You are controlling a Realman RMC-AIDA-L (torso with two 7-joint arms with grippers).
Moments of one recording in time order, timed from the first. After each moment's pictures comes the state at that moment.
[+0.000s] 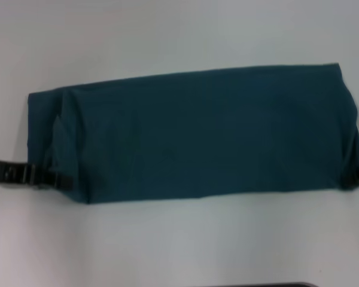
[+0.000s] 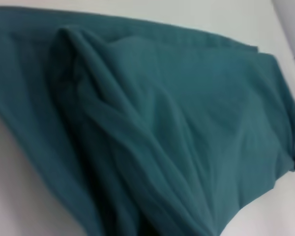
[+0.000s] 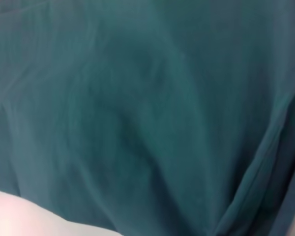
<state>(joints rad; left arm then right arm) -0.42 -2.08 -2.44 -0.99 -0.74 1.82 -2.35 0.50 1.98 -0.65 -0.80 -2.65 -1.68 2.39</state>
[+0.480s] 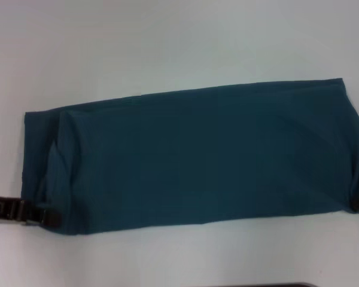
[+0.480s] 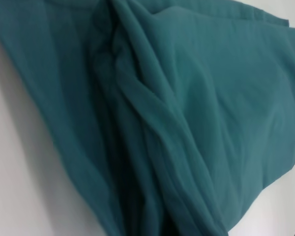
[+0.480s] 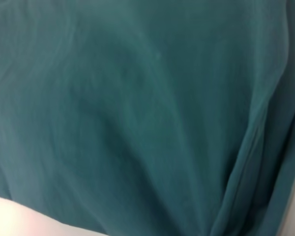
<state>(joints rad) -0.37 -2.09 -2.44 -1.04 -0.66 1.90 -2.35 0.45 1.98 -0.64 -0.82 -2.69 -1.73 2.38</state>
